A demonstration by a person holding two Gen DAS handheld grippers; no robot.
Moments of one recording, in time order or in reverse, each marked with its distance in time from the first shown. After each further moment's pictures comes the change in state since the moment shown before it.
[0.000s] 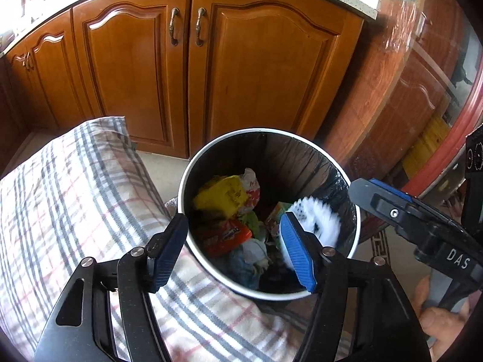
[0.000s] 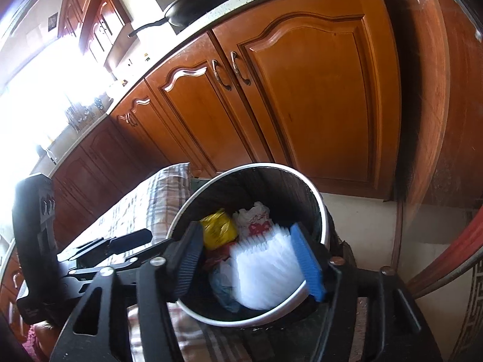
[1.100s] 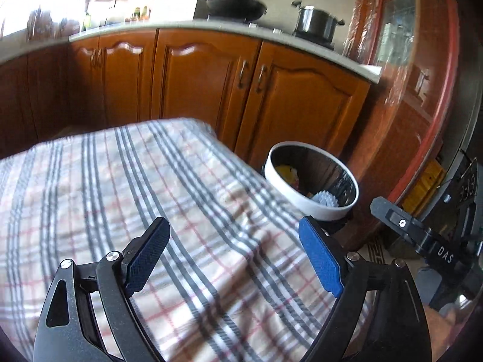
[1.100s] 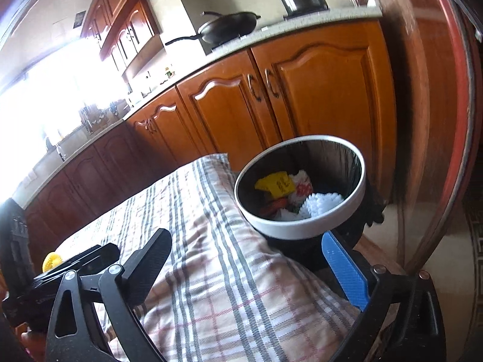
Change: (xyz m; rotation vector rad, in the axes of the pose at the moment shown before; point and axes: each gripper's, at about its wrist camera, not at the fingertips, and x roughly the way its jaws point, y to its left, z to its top) left arm -0.162 0.091 -0.140 -0.137 -0.293 0.059; right arm -0.066 0.098 -0.106 -0.062 -0.168 -0.037
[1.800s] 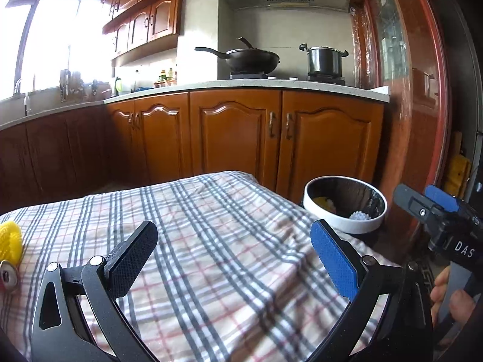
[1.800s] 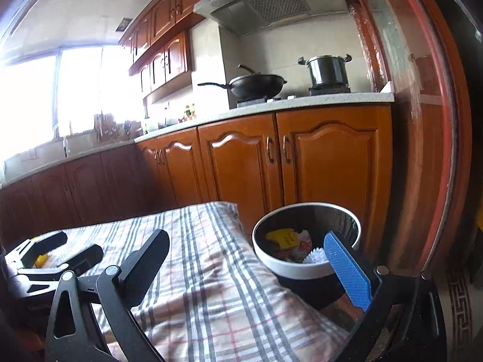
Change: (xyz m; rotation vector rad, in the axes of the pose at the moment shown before) left arm -0.054 0.013 -0.036 0.111 -0.271 0.211; right arm -0.045 0.056 -0.023 -0.214 -0.280 -0.052
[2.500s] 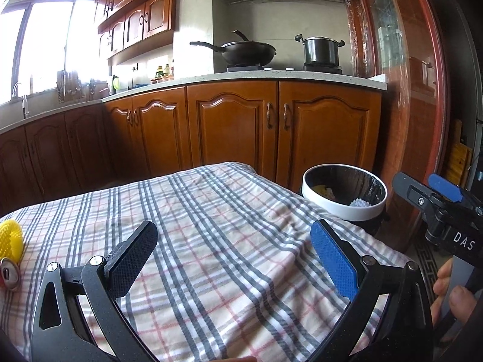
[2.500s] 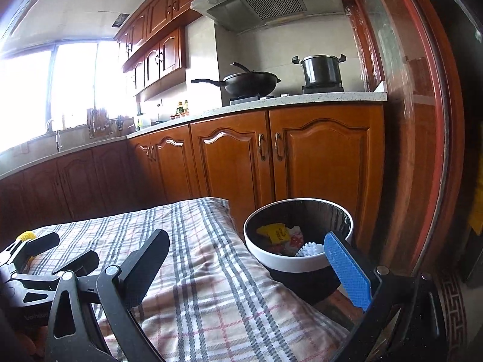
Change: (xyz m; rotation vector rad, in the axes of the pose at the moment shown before) left arm 0.000 -0.012 -0.008 0.032 0.031 0.000; right arm -0.004 0.001 -0.008 -0.008 -0.003 -0.046
